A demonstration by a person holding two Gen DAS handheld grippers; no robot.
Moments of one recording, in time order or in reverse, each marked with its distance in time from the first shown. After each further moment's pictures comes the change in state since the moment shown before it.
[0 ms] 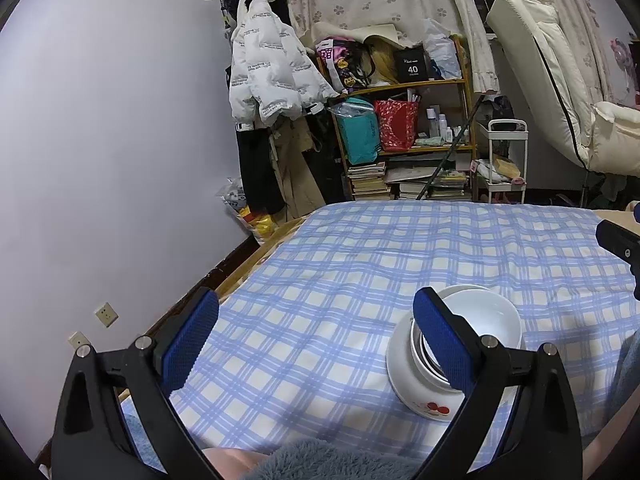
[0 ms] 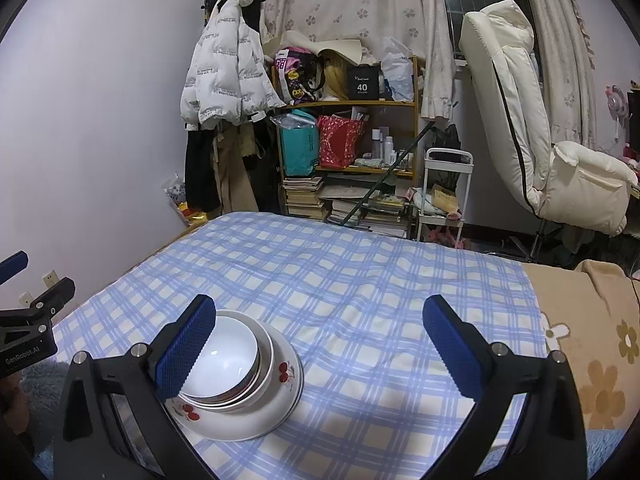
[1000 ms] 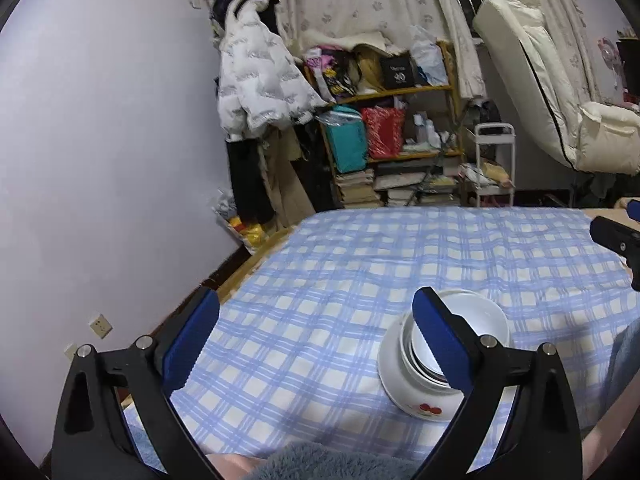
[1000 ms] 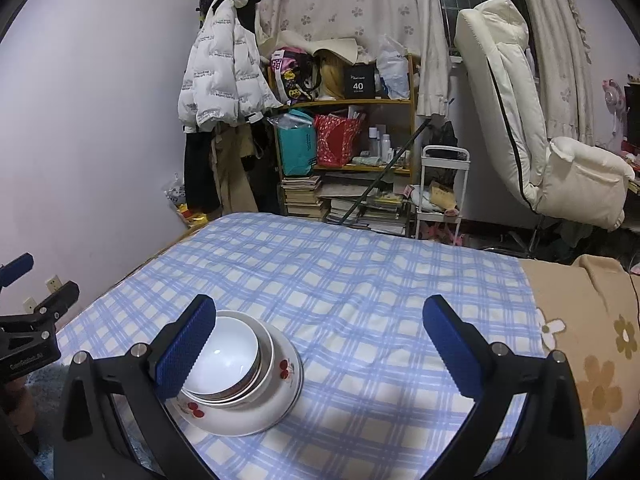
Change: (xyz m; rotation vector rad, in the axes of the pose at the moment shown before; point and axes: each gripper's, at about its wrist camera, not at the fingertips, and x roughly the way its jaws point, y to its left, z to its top) left arm -0.014 -0.001 0.009 0.022 -0.036 -0.029; right arm -0.010 0.002 0.000 0.013 -0.001 -0.004
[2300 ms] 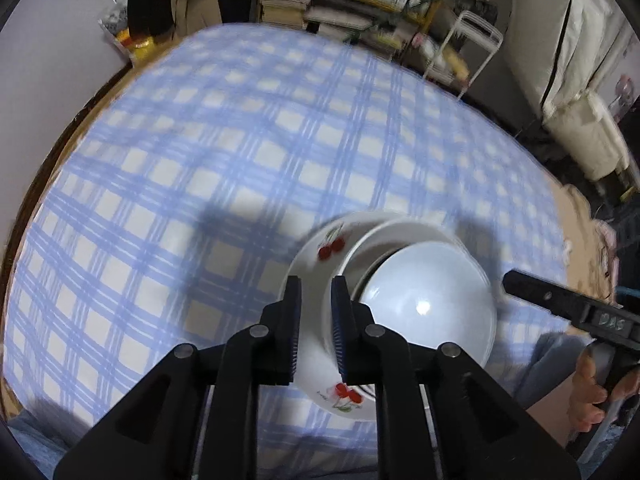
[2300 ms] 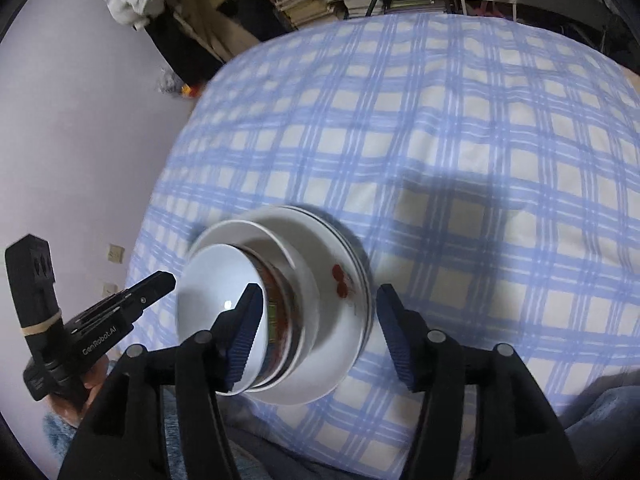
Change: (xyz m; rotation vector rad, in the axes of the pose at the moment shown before) left arm 0.189 -0.016 -0.015 -0.215 0.687 -0.459; right arm 0.174 -0.021 -0.035 0.354 0.736 0.270
